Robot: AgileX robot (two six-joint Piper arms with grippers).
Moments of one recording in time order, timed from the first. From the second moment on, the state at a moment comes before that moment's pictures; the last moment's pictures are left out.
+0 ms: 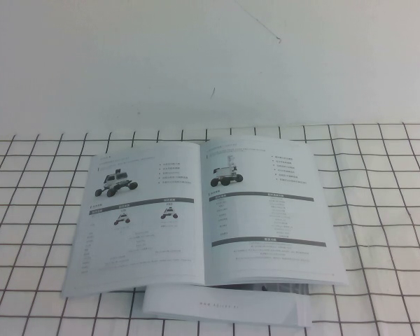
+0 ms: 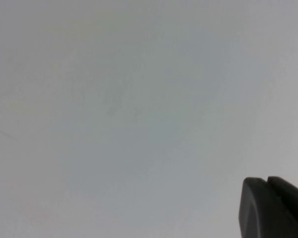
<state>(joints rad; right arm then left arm) 0.00 -0.01 0.03 0.03 -0.67 0.04 0.03 -0.01 0.03 -0.33 -0.52 -0.21</state>
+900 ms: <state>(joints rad) 0.00 0.34 -0.91 0.03 -0.04 -0.10 0.03 0.31 -0.91 0.02 0.07 -0.27</state>
